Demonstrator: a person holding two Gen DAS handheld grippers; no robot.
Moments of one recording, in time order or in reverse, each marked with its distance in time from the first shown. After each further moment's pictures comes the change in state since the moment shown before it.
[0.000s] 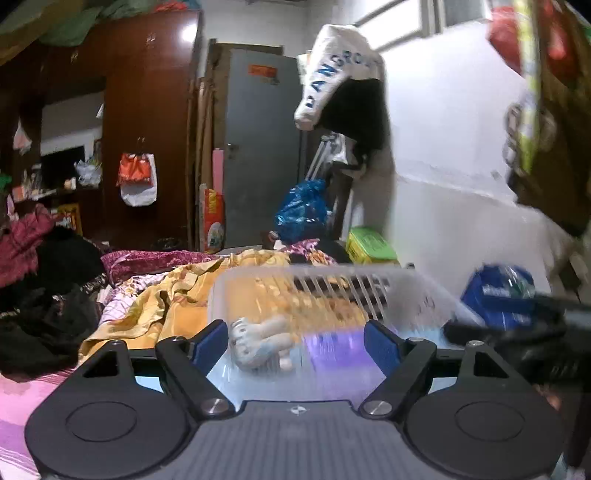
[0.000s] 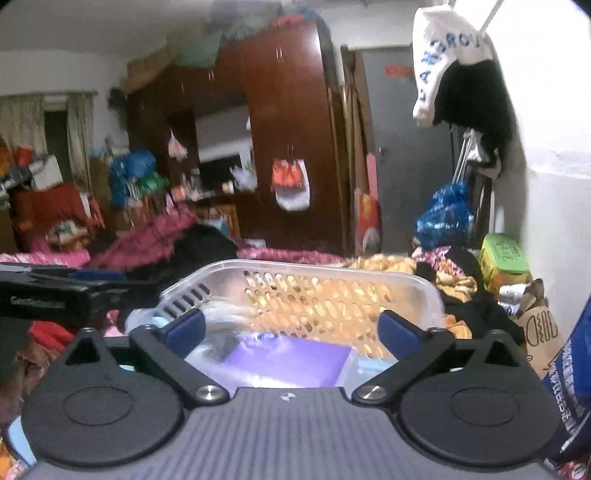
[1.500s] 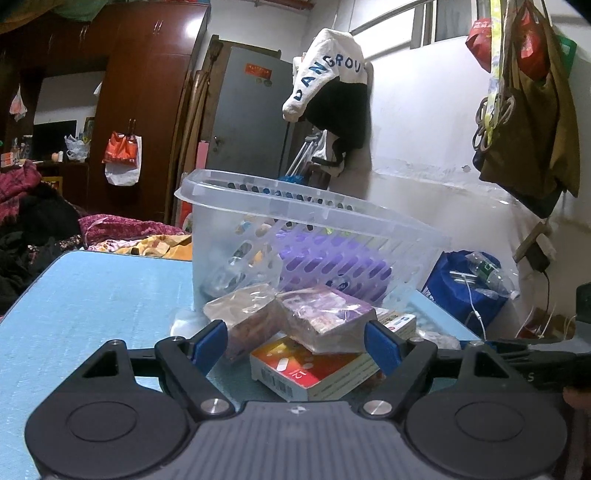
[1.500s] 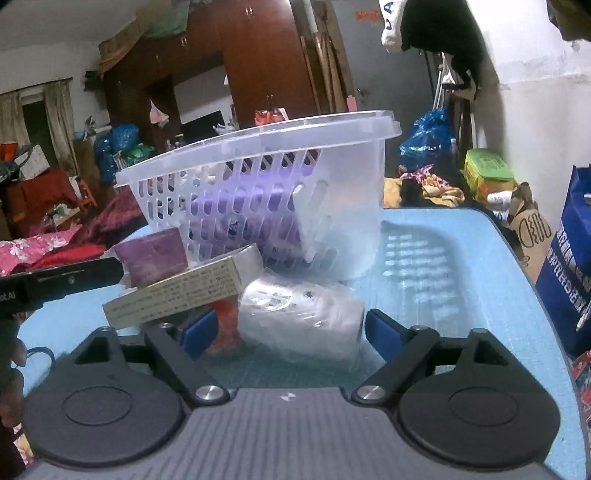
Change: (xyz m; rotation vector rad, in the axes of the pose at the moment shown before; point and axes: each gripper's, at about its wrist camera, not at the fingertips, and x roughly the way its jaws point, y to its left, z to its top) left arm -0.007 -0.009 -0.127 -0.110 -0.051 -0.103; right arm -0.011 -0.020 -0.117 0.115 0.173 -0.018
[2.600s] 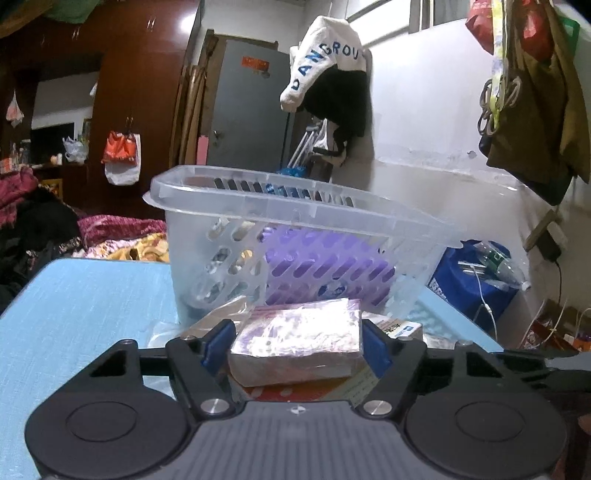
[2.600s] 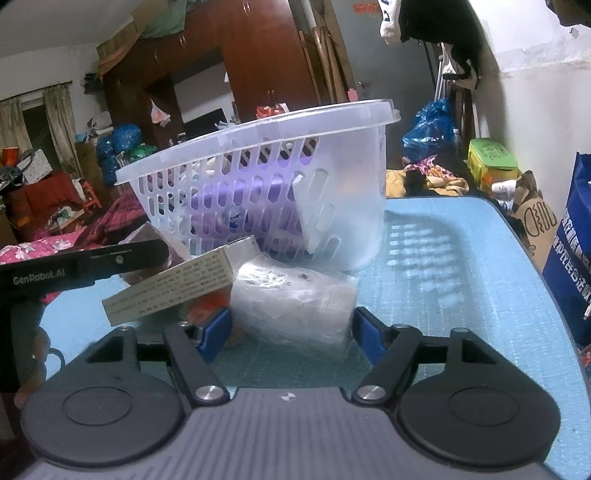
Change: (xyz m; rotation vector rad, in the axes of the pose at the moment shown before) left arm 0.024 -0.018 0.011 0.037 0.024 0.039; right arm 0.000 0.001 -0.004 0.019 0.009 0.023
